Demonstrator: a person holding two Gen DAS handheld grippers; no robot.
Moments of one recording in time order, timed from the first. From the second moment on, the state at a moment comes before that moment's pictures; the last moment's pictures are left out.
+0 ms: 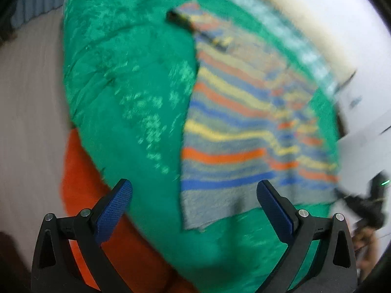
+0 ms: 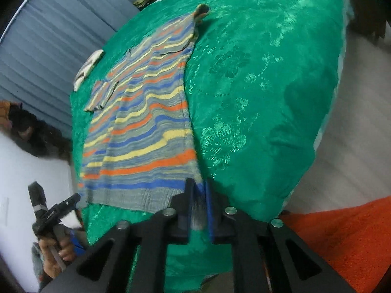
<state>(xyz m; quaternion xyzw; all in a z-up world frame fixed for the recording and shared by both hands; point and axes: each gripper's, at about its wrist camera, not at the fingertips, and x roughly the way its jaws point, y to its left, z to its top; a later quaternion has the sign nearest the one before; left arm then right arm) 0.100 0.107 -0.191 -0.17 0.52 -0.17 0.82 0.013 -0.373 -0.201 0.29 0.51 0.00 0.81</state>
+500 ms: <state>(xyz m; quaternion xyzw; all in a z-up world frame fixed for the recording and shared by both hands) 0.101 0.094 -0.193 -0.12 0.58 -0.15 0.79 0.005 -0.367 -0.212 0.33 0.50 0.06 0.80</state>
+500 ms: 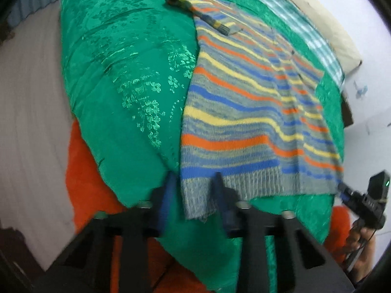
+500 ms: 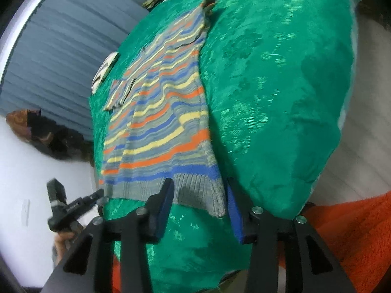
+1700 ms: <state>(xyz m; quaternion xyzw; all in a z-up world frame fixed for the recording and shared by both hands) 0.082 0.135 -0.132 -0.01 0.53 0.00 0.85 0.023 -0.404 -0.149 0.05 0.57 -0.03 0.82</state>
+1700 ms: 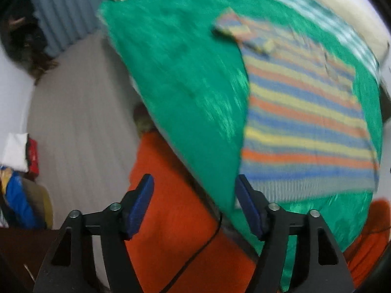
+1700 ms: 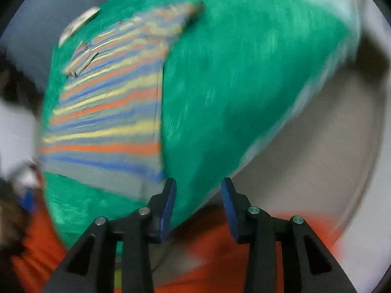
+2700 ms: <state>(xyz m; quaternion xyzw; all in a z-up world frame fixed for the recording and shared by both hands) 0.099 0.047 -0.116 -0.09 0.53 -0.10 0.84 0.254 -0.638 -0.118 0.16 0.47 -0.17 0.85</state>
